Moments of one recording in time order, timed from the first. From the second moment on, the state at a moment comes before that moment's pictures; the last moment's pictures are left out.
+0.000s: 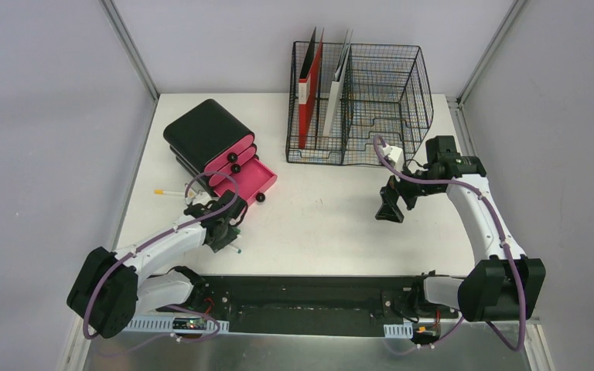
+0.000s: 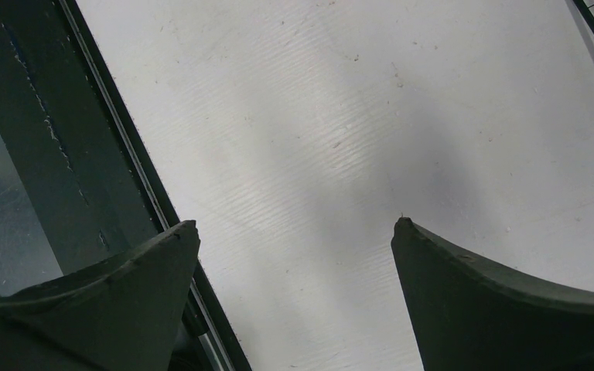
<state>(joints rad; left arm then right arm) -0.56 1.11 0.53 -0.80 -0.38 -1.21 0.06 1.25 1.09 -1.12 -0.77 -0.90</state>
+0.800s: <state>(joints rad) -0.56 1.17 0.57 -0.80 -0.37 -1.21 0.06 1.25 1.09 -1.13 -0.77 -0.90</state>
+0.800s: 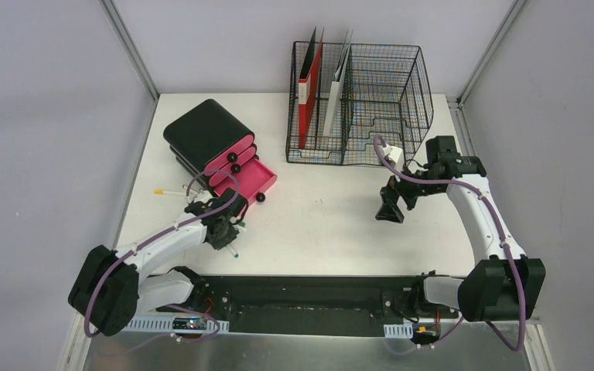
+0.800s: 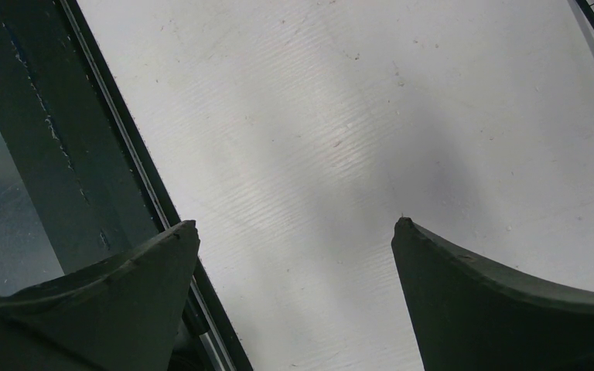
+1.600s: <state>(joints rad) -0.56 0.70 0.60 -0.66 -0.18 -0.67 0.06 1.25 1.09 -1.13 -0.77 -0.90</state>
